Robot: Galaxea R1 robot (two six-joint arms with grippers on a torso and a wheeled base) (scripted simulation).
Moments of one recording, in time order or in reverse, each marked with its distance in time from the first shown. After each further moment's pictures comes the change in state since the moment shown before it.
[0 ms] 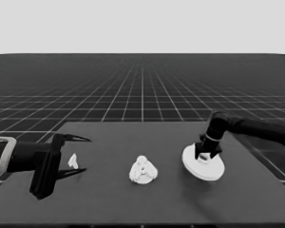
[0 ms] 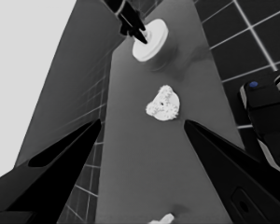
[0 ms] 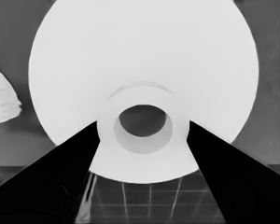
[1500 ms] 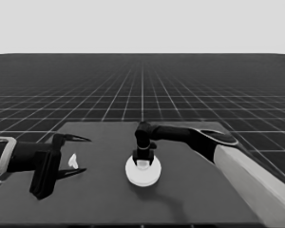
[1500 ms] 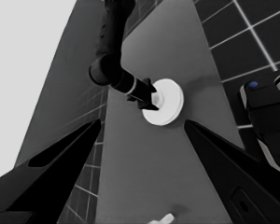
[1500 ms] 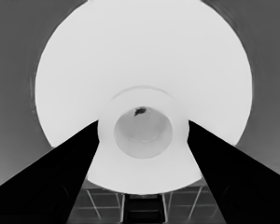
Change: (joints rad) left arm 0.000 0.000 0.000 0.000 0.000 0.000; right arm -0.116 0.771 -0.386 -0.126 -0.024 0.417
